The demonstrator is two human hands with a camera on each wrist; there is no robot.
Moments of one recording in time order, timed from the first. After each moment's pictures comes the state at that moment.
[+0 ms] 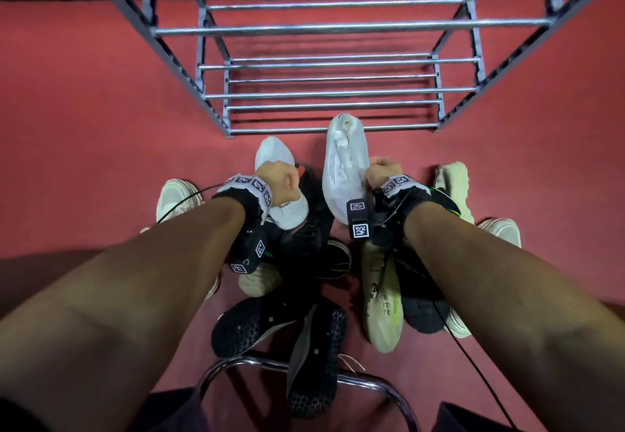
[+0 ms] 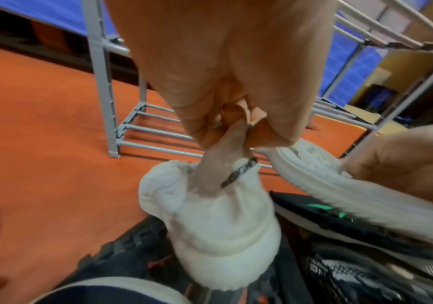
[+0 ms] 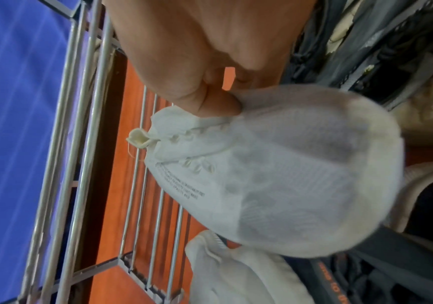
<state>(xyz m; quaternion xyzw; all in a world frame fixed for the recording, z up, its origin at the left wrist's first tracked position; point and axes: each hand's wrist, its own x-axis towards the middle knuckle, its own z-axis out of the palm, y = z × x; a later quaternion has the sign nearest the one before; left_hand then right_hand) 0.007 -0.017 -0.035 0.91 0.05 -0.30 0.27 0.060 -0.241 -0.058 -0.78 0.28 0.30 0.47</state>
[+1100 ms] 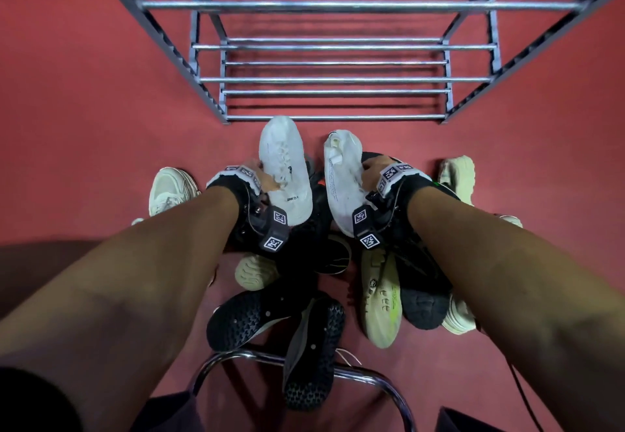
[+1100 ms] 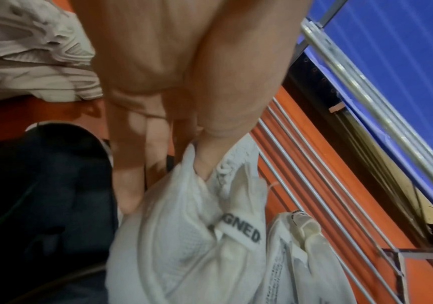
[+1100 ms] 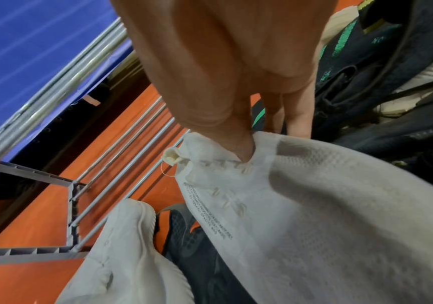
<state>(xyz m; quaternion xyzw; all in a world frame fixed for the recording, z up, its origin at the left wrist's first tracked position) 0.016 0.027 -0.121 0.75 0.32 -0.40 0.41 0.073 -0.235 -0.062 -0.88 0.04 0.45 0.16</state>
